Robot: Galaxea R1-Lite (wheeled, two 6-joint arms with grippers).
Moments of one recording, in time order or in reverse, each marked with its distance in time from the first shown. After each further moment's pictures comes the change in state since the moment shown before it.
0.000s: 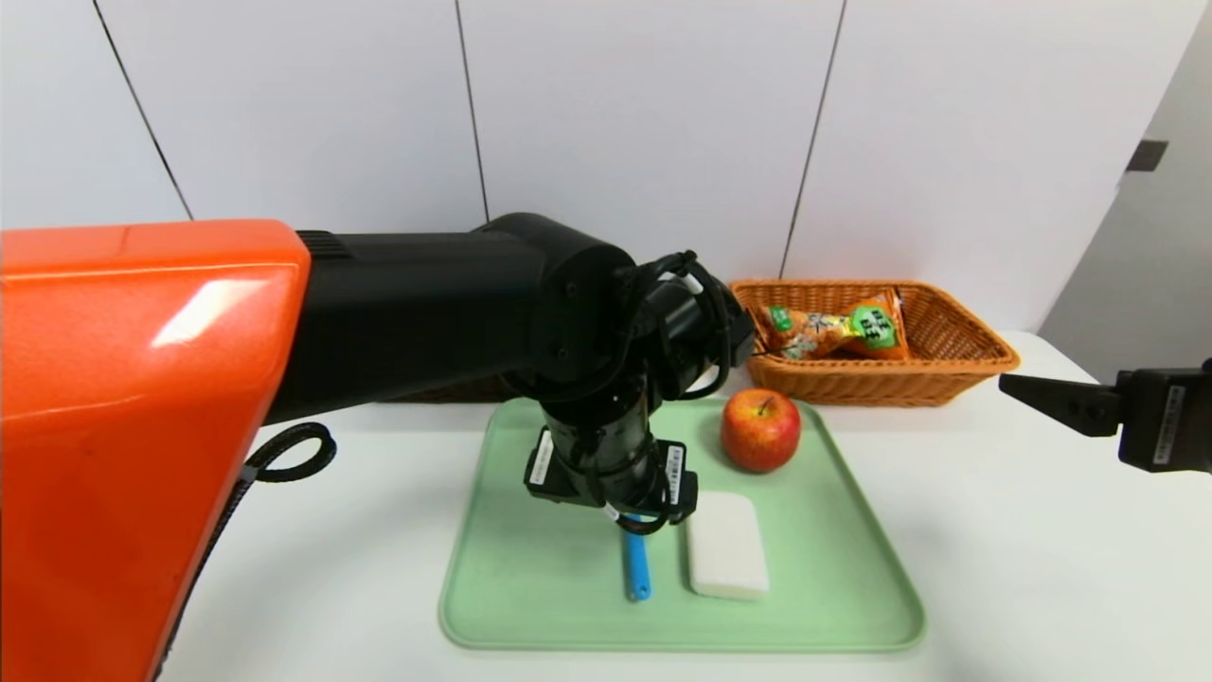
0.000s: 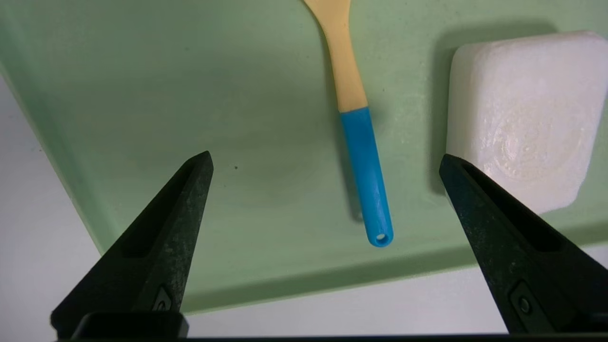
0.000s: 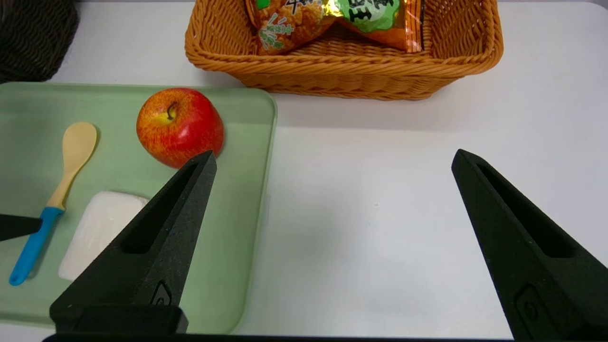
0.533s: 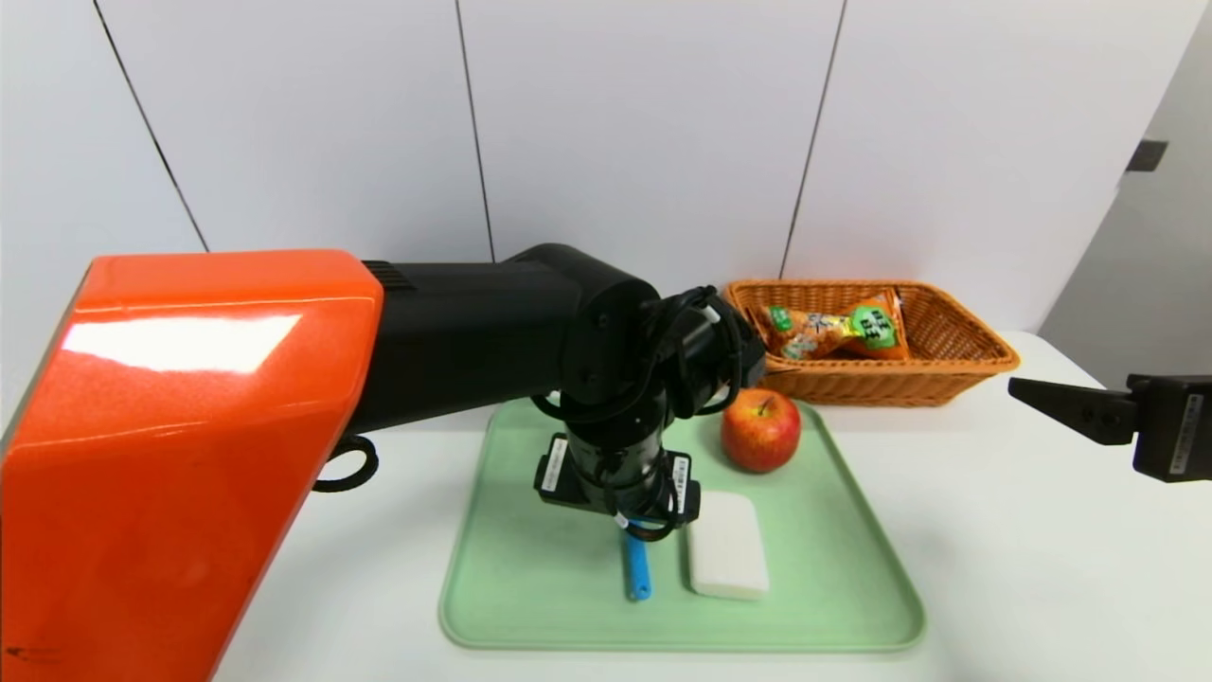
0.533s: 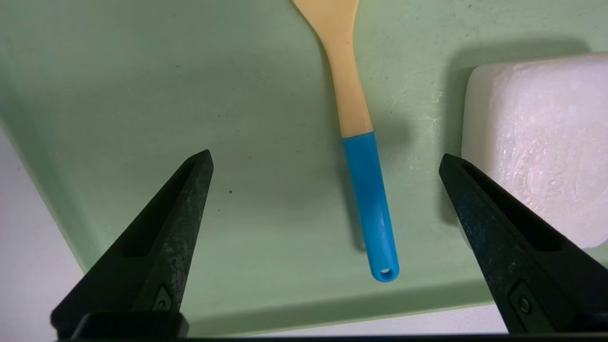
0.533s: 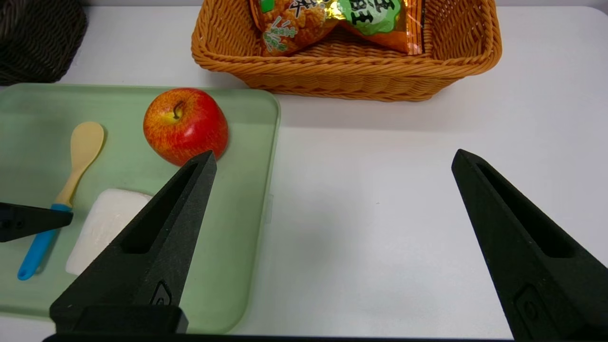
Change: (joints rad) left arm -0.004 0.044 -0.002 -0.024 0.029 -0.002; right arm 0.000 -0.024 0.008 -0.002 0.006 0.001
